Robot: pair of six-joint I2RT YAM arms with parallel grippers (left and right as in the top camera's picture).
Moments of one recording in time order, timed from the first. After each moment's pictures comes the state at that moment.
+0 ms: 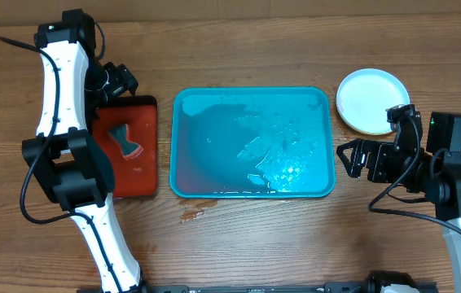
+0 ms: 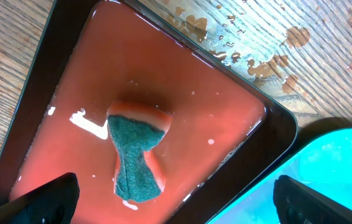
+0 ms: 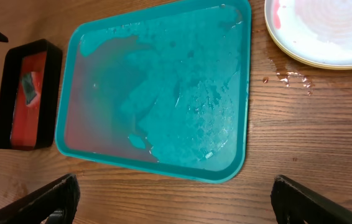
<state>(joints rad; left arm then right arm) 0.17 2.30 2.21 -1.45 0.03 -0.50 -0.08 1.05 1.09 -1.04 -0.46 0.08</state>
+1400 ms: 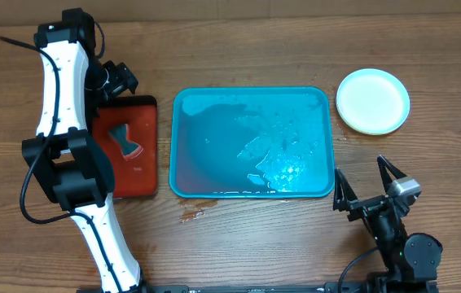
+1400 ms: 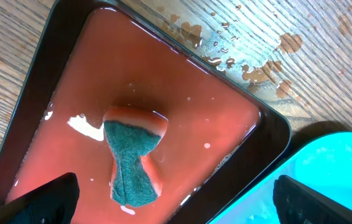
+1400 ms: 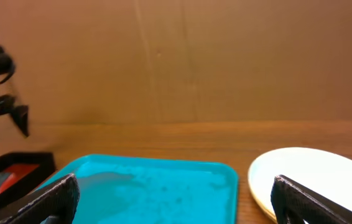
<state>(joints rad) 0.17 2.30 2.21 -1.43 0.04 -0.50 0.02 0.03 0.02 0.07 -0.27 0.19</state>
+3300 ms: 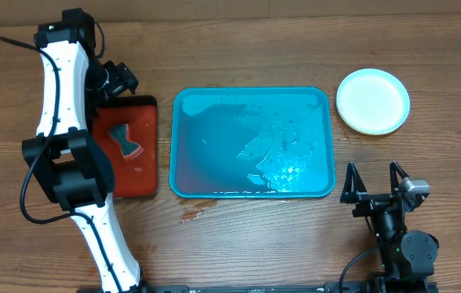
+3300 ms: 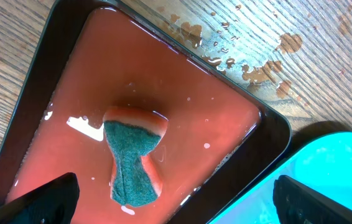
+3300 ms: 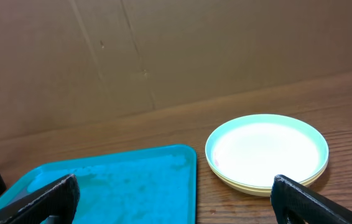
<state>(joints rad) 0.17 2.30 2.21 -1.43 0.04 -0.50 0.02 0.01 0.02 -0.03 -0.08 0.26</state>
